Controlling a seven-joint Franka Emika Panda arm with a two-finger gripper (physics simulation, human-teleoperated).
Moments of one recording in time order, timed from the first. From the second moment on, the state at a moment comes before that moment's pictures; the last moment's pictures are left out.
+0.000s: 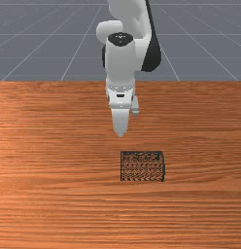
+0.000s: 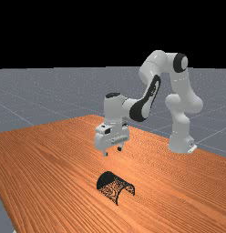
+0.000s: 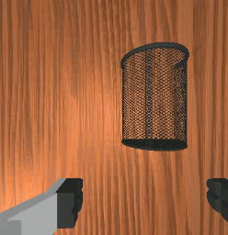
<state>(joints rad) 0.00 0.39 0.00 -1.96 0.00 2.36 -0.79</state>
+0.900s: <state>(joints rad) -0.01 0.40 0.07 -1.95 0.12 2.35 -0.80</state>
